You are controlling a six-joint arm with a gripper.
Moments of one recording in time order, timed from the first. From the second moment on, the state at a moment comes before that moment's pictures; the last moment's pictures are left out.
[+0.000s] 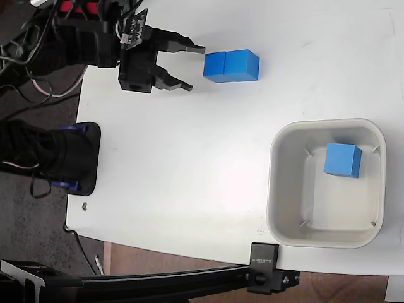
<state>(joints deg) -38.2 100.5 123.0 34.5 32.2 37.2</state>
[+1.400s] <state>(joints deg) -36.6 93.1 125.4 22.3 27.2 35.4</state>
